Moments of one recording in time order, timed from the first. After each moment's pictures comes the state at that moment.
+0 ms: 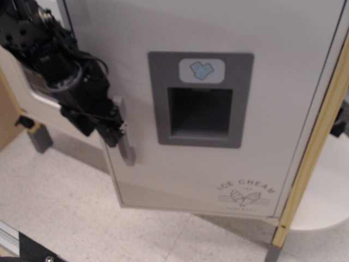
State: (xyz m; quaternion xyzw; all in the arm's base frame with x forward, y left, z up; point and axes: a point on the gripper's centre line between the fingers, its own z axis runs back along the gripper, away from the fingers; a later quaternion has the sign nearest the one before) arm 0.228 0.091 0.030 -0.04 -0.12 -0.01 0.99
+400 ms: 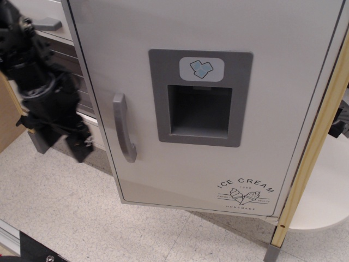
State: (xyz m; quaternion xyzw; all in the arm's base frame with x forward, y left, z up) arm 0.201 0.132 0.012 0.00 -0.07 0.00 1.00
